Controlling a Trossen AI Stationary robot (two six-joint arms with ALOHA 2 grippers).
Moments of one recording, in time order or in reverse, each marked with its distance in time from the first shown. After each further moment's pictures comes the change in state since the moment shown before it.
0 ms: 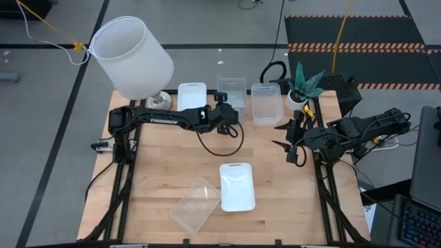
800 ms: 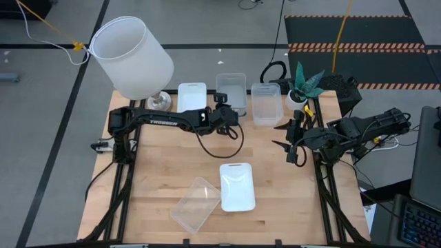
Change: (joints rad) left arm -0.019 -0.001 0.000 -0.001 -0.065 0.026; right arm 0.000 0.000 0.000 0.000 0.000 0.000
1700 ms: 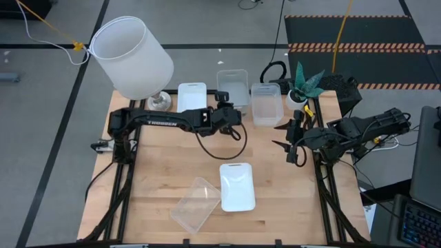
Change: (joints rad) left arm -0.043 0.002 0.138 -0.131 -0.072 -0.047; right arm 0.000 0.000 0.000 0.000 0.000 0.000
